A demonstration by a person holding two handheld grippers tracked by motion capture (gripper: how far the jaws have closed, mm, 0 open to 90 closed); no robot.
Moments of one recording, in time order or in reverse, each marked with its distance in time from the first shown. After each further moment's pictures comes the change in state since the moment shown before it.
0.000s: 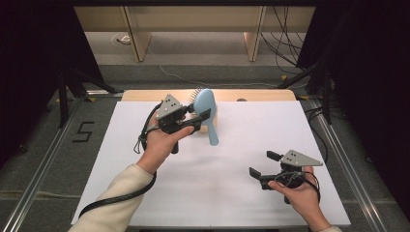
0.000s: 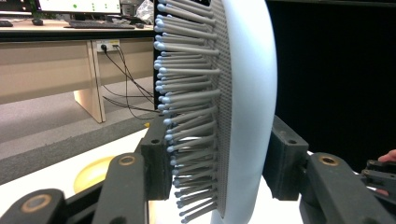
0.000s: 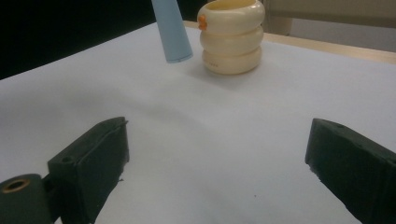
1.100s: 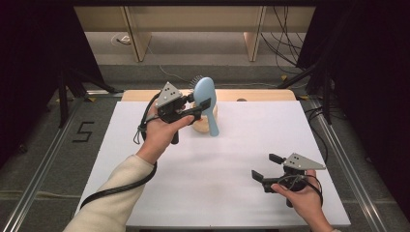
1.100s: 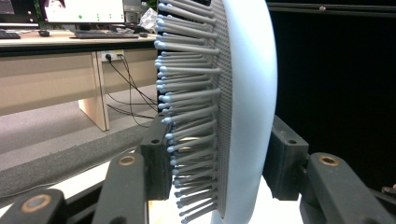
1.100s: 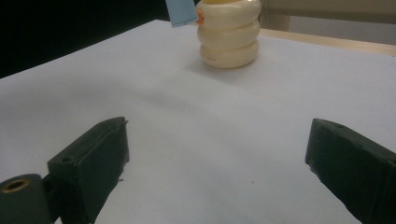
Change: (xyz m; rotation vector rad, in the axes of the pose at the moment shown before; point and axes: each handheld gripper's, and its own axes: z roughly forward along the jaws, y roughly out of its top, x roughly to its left) left arm 0.006 0.024 0.006 -0.023 0.007 0.009; right arm -0.001 -0.009 -0.006 -0.002 -0.006 0.014
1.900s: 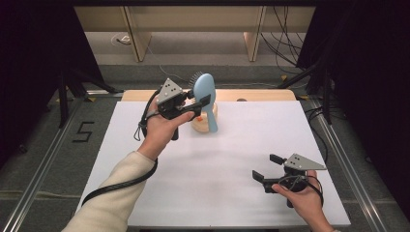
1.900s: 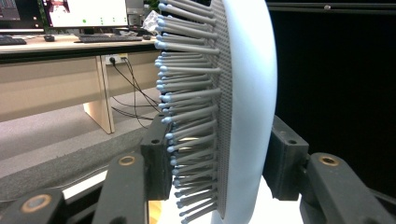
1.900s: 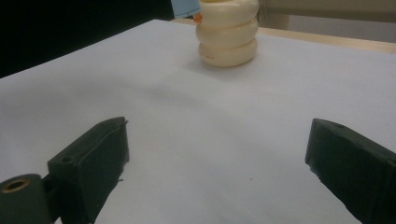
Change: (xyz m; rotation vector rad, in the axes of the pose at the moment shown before) left arm 0.005 0.005 0.006 -0.005 0.015 0.018; right arm -0.001 -0.002 -0.001 0.000 -0.002 0.002
